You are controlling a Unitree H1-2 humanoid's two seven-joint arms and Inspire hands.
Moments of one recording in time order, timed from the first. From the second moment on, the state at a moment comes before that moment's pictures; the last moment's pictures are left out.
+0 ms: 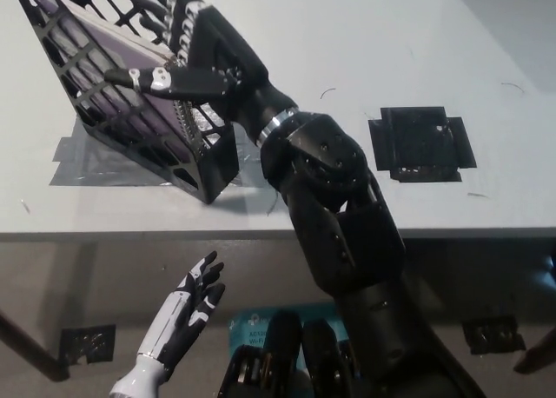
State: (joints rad) left_arm -0.04 0.14 -0.12 0.09 0.08 -0.12 -0.12; right_arm -0.93 0.28 0.03 0.44 0.21 0.19 0.22
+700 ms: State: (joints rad) left_arm -0.06 0.14 -0.12 0.08 0.08 -0.10 -0.13; right_arm -0.94 0.26 0.04 0.66 0.18 0.13 0.22
